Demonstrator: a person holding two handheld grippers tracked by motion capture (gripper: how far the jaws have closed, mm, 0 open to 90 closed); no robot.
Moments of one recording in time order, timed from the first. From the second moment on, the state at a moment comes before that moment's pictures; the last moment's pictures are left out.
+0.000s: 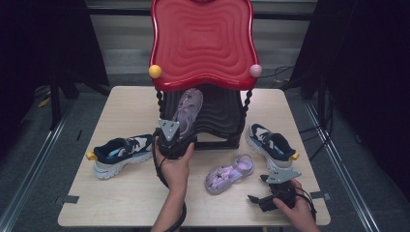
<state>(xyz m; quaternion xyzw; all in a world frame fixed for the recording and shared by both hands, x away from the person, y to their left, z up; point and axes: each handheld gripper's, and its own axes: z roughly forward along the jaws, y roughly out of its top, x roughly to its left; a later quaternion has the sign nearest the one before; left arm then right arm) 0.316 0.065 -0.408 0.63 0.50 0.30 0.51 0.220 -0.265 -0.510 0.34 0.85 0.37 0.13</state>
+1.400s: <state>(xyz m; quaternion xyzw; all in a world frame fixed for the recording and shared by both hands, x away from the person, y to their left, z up) 0.356 0.028 -0.410 0.59 0.53 0.35 0.51 0.220 -0.265 -0.510 0.34 0.85 0.37 0.13</state>
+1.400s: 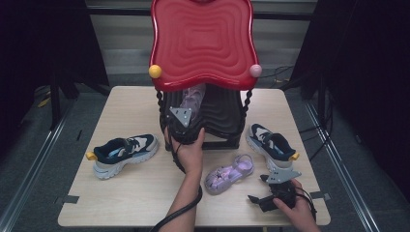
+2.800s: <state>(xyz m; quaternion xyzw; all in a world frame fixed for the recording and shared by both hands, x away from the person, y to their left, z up) 0.389 0.008 -0.416 0.54 0.58 0.37 0.49 0.220 -0.265 -0.510 0.34 0.85 0.37 0.13</state>
